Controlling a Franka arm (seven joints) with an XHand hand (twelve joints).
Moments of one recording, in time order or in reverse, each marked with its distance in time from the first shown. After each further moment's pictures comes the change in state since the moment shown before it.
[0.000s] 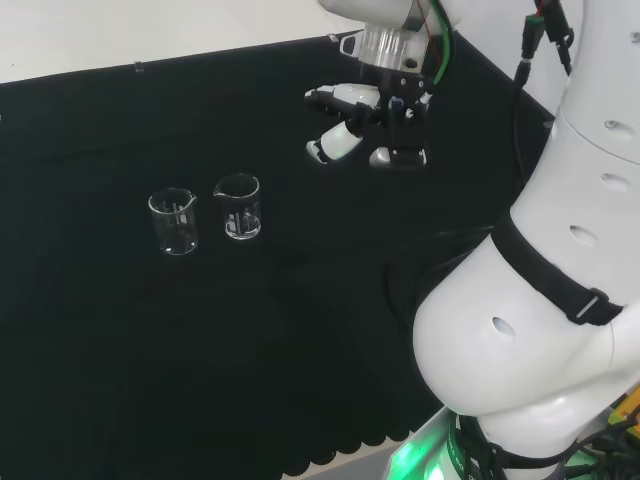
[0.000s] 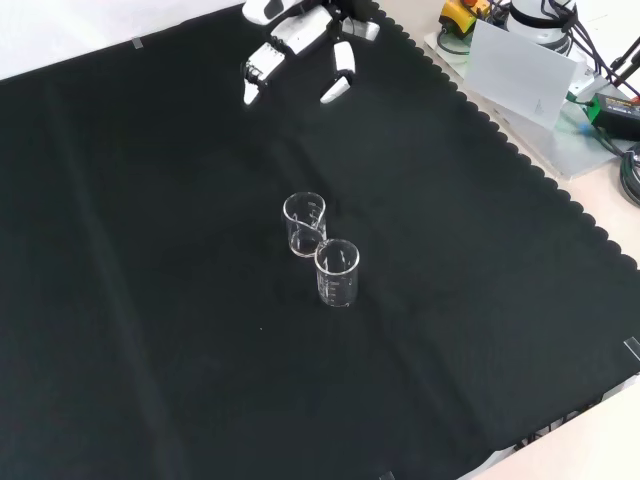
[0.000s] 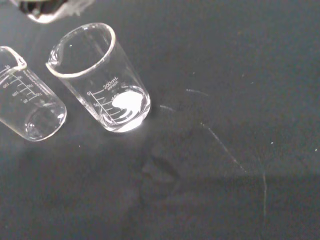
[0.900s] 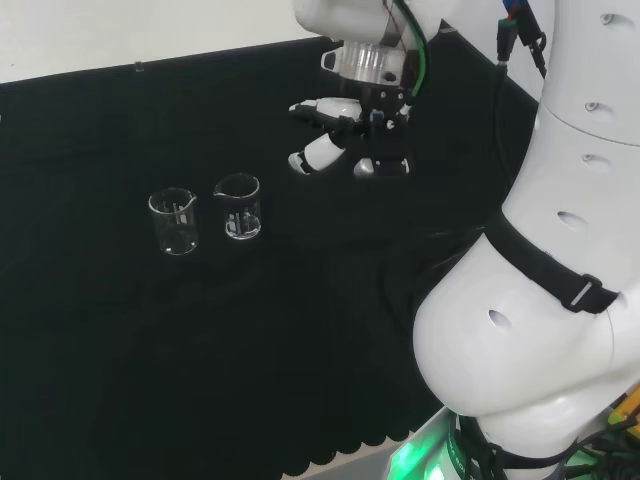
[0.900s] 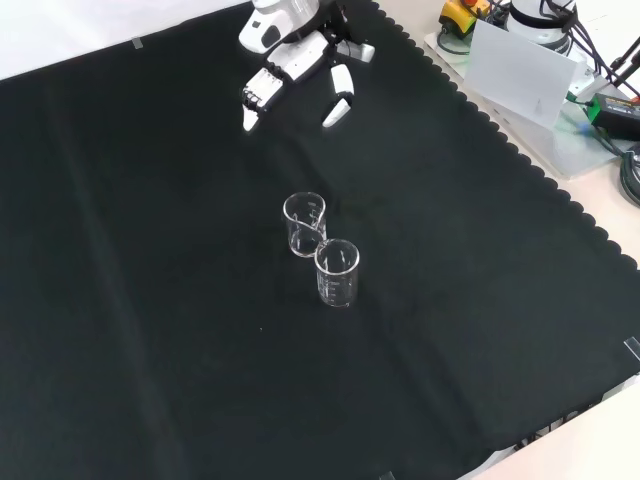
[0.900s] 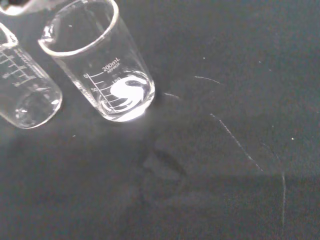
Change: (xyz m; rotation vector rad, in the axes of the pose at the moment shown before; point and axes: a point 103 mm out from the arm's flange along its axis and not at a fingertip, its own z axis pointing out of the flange) arm 0.008 0.024 0.022 0.025 -0.032 0.001
